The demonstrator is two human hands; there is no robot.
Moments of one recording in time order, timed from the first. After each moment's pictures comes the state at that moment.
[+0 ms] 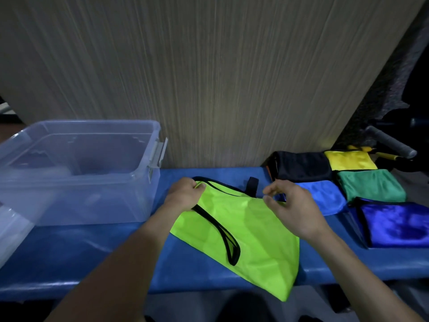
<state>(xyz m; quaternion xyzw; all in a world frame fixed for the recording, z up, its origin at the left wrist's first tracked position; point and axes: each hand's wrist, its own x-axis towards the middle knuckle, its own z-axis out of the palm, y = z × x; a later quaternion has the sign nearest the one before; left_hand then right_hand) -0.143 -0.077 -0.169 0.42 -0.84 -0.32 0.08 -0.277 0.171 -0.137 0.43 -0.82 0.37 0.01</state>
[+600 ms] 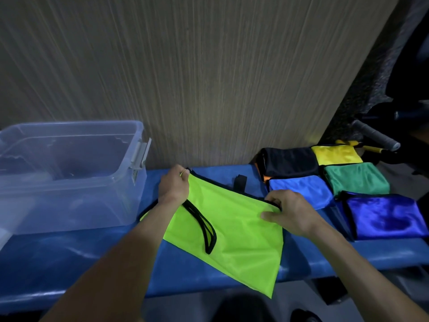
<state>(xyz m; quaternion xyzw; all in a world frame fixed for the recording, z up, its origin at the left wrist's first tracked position) -0.168 -0.078 -0.178 0.44 -0.82 -0.29 0.23 -0.307 0.192 -0.147 0.41 -0.87 0.25 -0.13</state>
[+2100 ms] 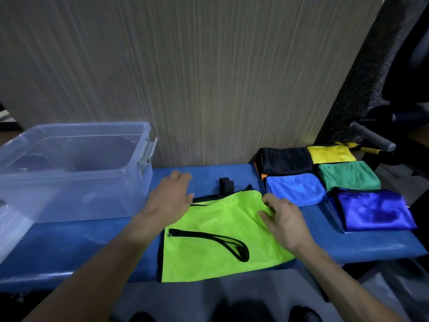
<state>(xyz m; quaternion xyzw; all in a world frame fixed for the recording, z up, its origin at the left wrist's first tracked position) -0.091 -0.024 -0.130 0.28 -0.95 -0.11 0.10 -0.270 0.214 -0.183 0.44 -0.84 0.32 0.04</state>
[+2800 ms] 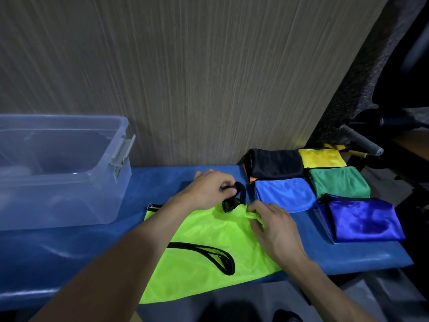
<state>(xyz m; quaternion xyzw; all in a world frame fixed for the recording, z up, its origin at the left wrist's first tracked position) -0.209 0.003 -0.139 0.11 -0.95 -0.27 0.08 -0.278 0.215 -0.184 0.47 -0.84 0.24 0.11</state>
